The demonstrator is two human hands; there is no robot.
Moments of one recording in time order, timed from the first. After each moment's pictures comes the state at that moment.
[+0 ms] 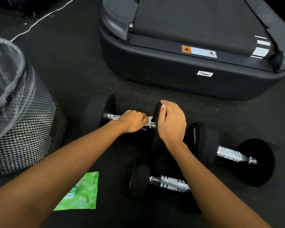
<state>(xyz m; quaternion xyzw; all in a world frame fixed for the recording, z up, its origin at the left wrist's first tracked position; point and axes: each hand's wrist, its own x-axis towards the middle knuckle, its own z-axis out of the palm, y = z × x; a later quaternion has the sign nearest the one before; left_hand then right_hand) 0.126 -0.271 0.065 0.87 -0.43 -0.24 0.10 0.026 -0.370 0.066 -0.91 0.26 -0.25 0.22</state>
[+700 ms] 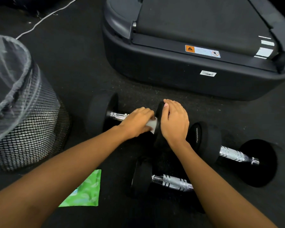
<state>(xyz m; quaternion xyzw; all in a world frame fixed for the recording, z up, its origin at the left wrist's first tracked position) 0.114 -0.263 0.054 0.83 -0.51 -0.10 0.17 0.028 -0.372 0.065 -0.91 0.26 -0.25 0.21</state>
